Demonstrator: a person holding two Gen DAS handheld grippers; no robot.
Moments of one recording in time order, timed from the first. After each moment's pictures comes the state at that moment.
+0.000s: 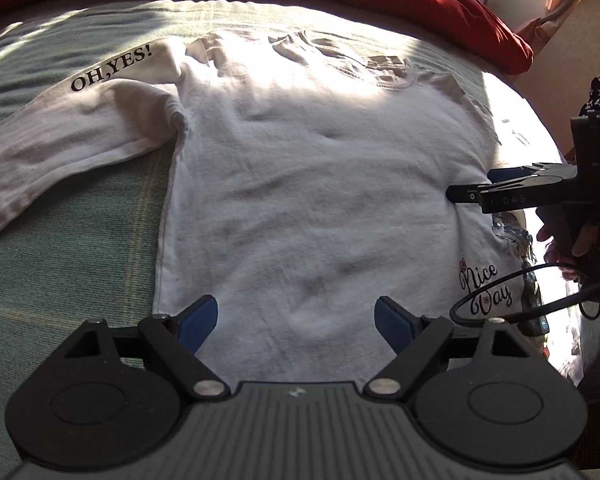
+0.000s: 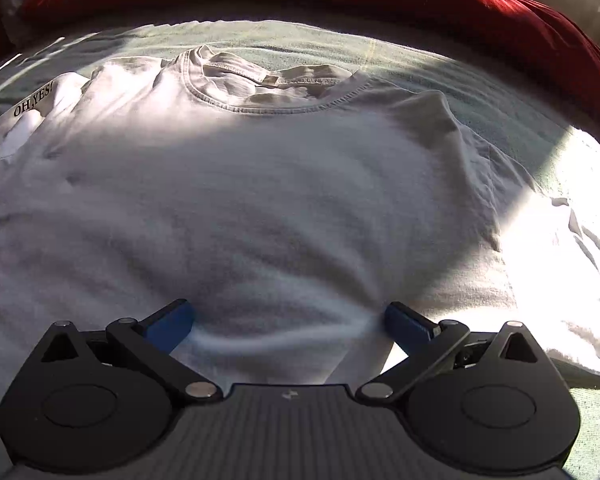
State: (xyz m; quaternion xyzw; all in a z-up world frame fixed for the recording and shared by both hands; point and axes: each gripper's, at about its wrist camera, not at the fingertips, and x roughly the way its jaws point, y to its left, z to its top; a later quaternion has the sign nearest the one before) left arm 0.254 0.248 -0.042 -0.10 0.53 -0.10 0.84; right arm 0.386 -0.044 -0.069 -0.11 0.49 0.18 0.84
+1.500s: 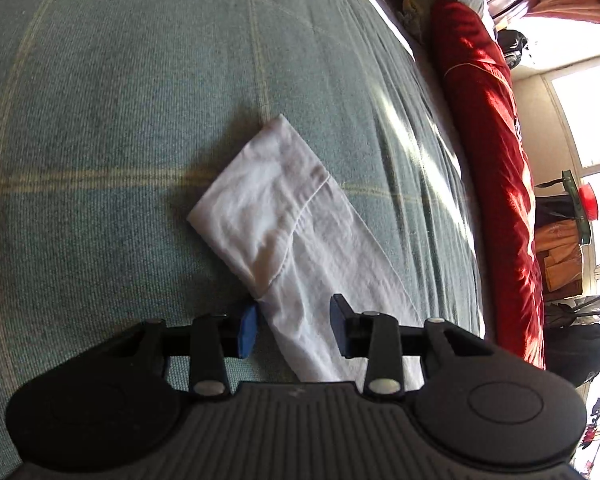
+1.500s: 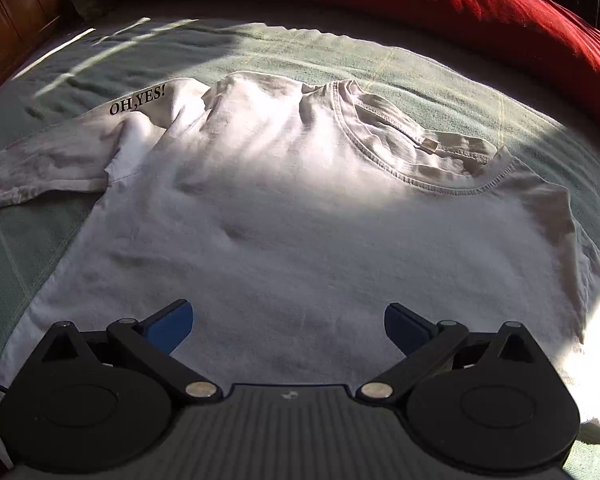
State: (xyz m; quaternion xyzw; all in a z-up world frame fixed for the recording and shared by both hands) left arm 0.179 0.567 -0.097 -0.58 0.27 0.31 0.71; right arm 0.387 0.066 -0.026 -0.13 0.52 0.27 0.80
